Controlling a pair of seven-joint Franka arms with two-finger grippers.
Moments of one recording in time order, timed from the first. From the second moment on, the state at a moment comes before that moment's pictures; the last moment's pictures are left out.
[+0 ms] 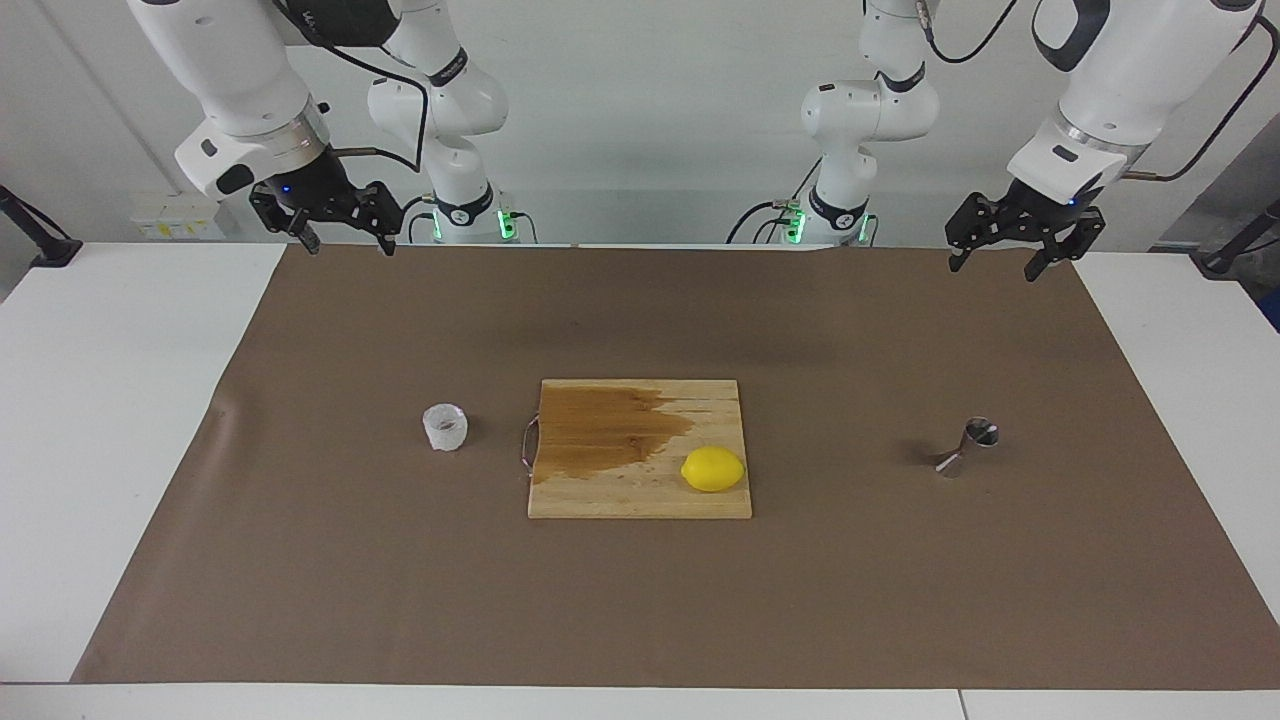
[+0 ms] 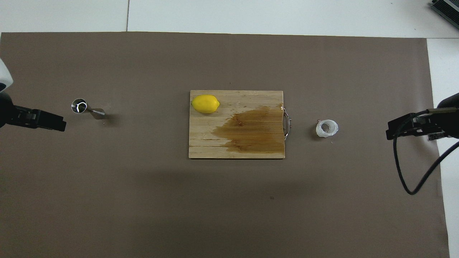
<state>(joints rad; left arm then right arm) -0.05 -0.05 -0.03 -1.62 -0.04 1.56 0.12 0.02 -0.02 0.00 -1.57 0.01 1.42 0.07</state>
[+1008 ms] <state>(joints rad) -0.02 -0.03 -0.02 -1.62 -0.06 1.55 0.05 0.02 -0.02 0.00 -1.57 0.01 1.42 0.07</state>
